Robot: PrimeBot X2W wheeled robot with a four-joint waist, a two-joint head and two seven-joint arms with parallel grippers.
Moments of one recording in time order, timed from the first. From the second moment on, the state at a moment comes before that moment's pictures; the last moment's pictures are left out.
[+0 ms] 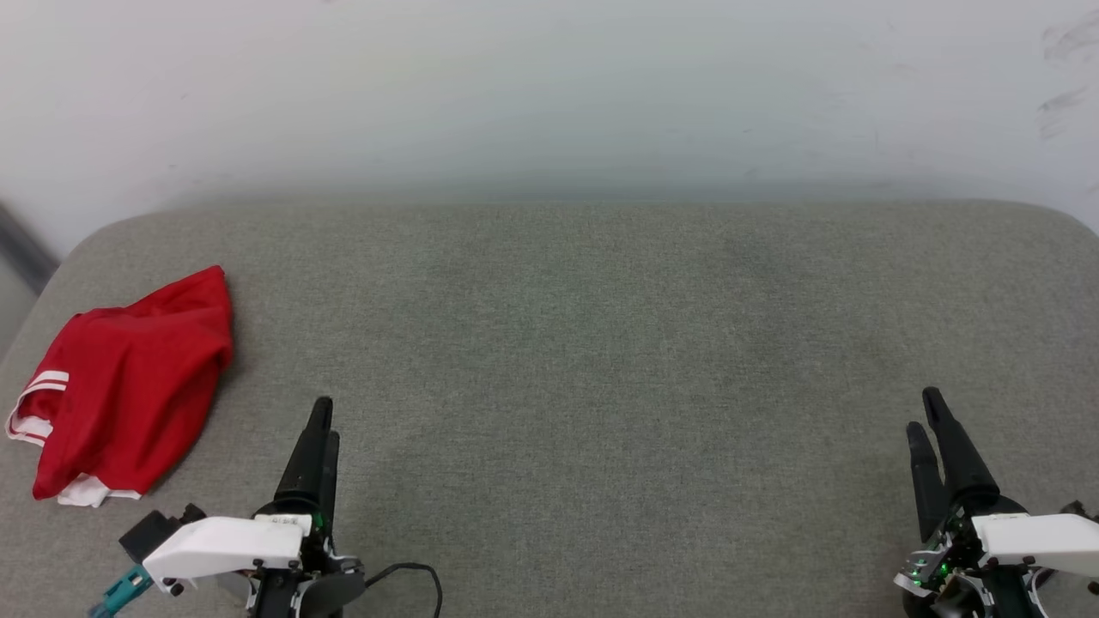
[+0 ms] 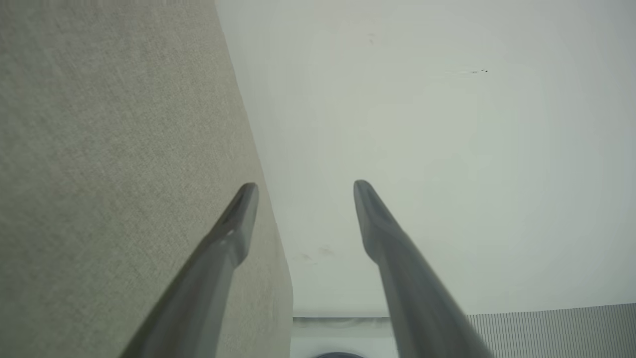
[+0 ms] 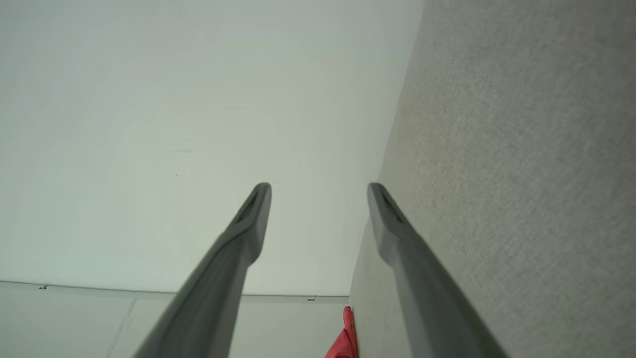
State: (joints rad) left arm -0.08 0.05 0.04 0.24 -1.53 -0.13 0.05; right arm -0.06 -0.06 -0.09 0.23 1.56 0.13 0.05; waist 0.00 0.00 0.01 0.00
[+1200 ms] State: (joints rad) left arm -0.12 0.07 -0.07 0.17 -0.72 -0.07 -0.09; right arm -0.04 -0.09 -0.08 0.14 0.75 0.13 -0.06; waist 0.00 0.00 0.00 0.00
